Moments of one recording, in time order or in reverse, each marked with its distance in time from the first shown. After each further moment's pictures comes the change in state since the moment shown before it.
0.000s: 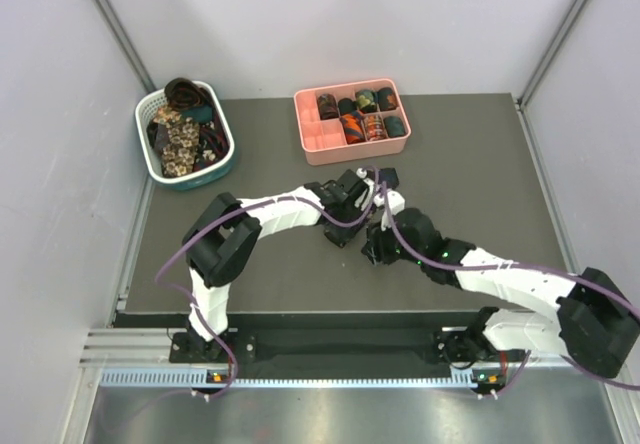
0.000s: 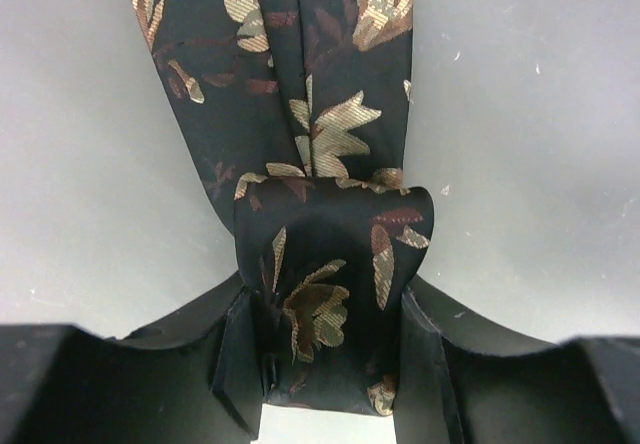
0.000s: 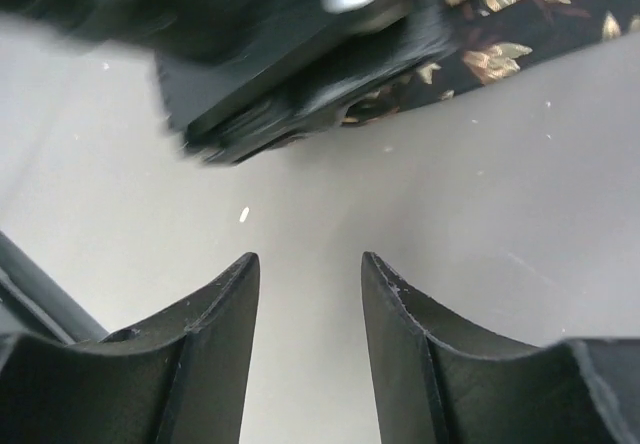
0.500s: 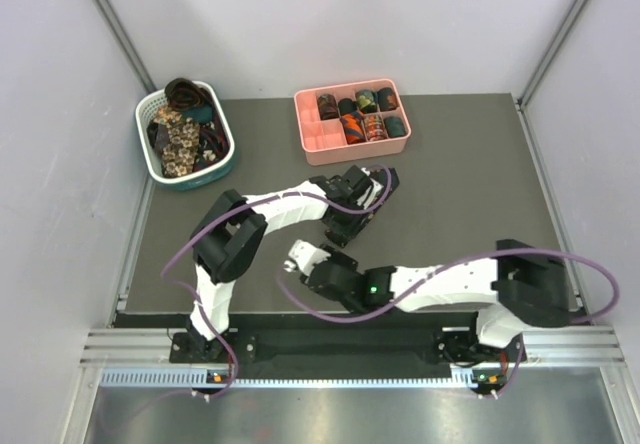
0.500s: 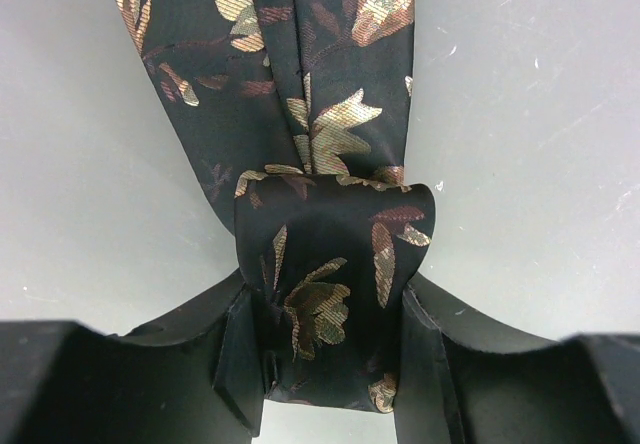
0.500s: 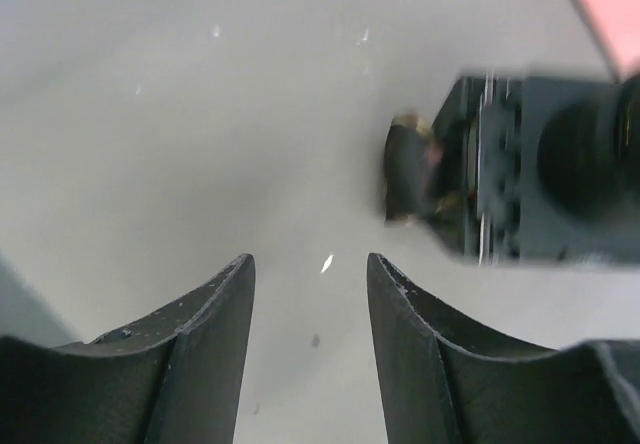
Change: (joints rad) left arm 0.006 0.056 0.102 -0.121 0.028 -0.004; right arm 0.623 0.336 0.281 -0.070 0.667 -0.329
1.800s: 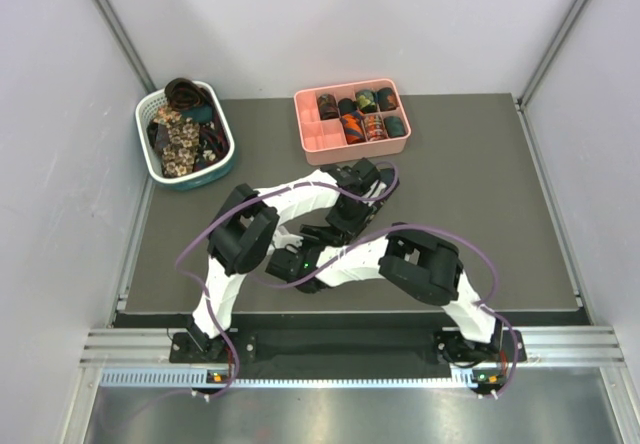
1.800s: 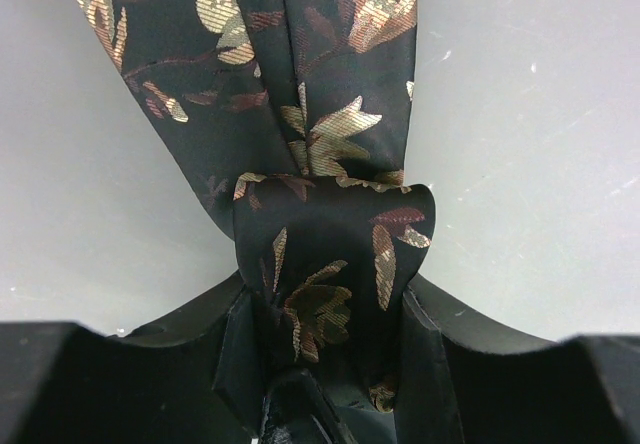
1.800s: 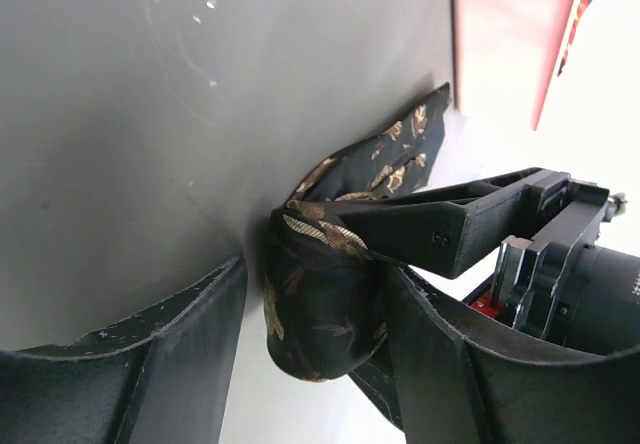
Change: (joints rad) left arm 0.008 0.122 0.216 -0.238 0.039 -0.005; right arm -0.121 0.643 0.534 -0.358 0.440 -0.185
